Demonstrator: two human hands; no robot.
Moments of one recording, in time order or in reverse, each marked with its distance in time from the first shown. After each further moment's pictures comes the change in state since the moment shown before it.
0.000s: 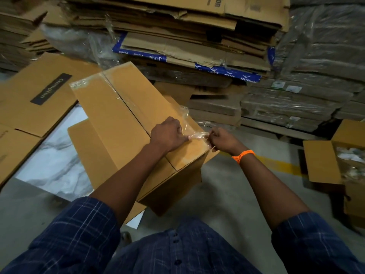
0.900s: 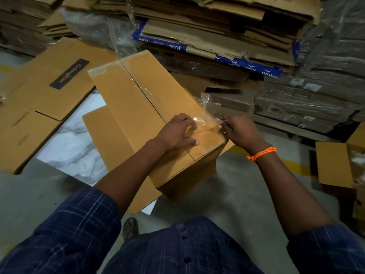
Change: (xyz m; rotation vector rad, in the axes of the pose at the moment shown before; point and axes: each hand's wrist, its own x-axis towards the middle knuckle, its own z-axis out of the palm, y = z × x) left_hand -0.029 -0.043 -0.011 -0.122 -0.141 0.205; right_hand -0.031 -0.046 0.004 -0.660 0.267 -0.476
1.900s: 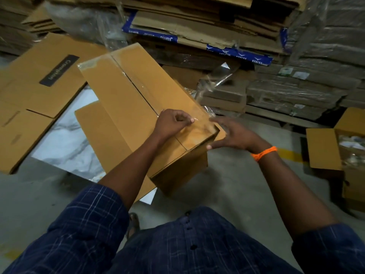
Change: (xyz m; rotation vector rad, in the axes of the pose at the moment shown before) left_hand -0.008 0.000 0.017 -0.547 0.187 -0.115; right_hand -0.054 -0.016 -0.004 0.362 -0.337 0.139
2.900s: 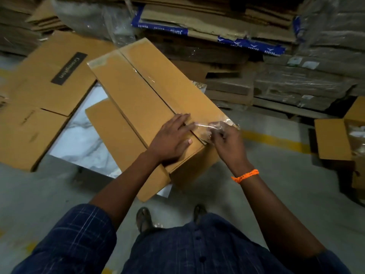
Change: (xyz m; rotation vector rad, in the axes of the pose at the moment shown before) left_hand -0.074 -0.048 -0.040 0.652 -0.146 0.363; right_hand -0.003 -0.067 0.101 0.328 0.618 0.039
